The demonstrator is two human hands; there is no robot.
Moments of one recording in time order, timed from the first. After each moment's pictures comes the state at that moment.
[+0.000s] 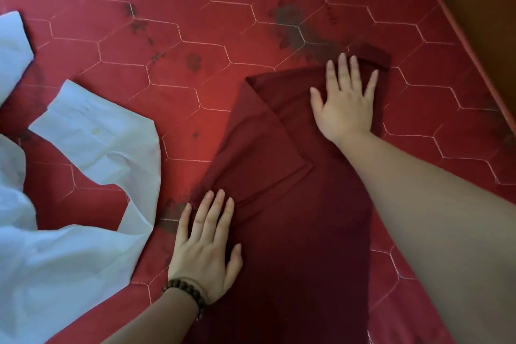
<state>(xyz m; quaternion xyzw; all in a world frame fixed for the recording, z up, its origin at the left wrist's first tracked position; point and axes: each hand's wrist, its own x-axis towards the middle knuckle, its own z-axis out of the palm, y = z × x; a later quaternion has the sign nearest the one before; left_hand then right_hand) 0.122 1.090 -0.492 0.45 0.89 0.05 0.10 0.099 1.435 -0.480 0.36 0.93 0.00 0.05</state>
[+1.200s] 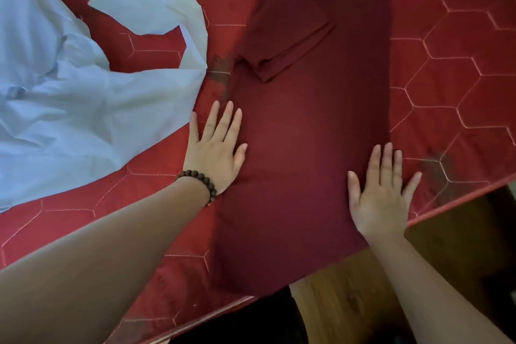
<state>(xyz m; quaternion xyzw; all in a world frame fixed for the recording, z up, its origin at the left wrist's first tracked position) 0.166 0.965 -0.480 0.47 0.88 -0.05 0.10 0.427 1.132 -0.482 0.48 0.87 -0.05 0.09</state>
